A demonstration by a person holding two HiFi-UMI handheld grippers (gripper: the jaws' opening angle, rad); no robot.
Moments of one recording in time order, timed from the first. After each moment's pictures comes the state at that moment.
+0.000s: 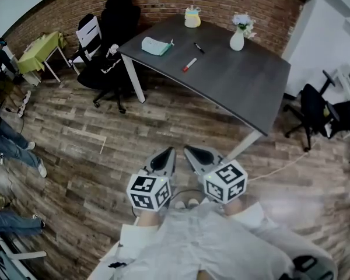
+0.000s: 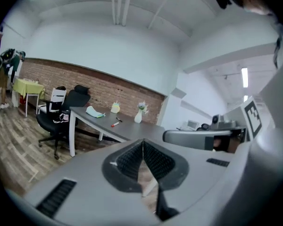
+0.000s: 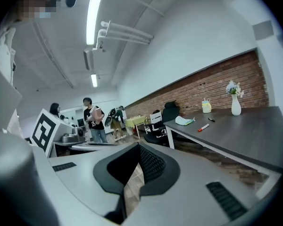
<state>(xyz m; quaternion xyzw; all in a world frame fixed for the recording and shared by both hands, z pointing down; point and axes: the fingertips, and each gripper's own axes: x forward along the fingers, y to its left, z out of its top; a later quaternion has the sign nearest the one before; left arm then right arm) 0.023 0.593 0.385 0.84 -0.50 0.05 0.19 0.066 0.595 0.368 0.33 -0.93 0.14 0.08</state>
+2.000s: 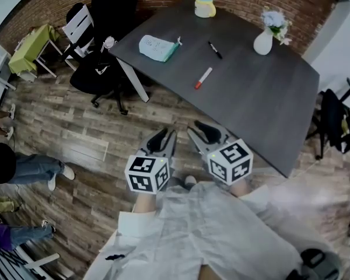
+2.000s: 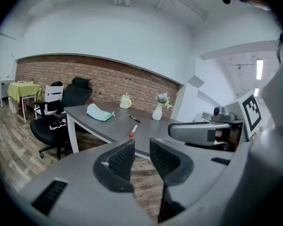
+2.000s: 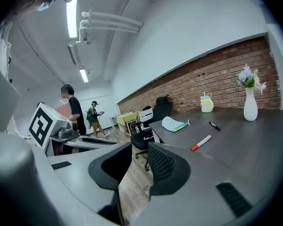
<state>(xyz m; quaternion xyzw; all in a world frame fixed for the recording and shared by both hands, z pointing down) -0.021 0.281 0.411 0.82 -0.51 0.12 0.22 0.044 0.267 0.390 0.34 -0.92 0.16 0.11</state>
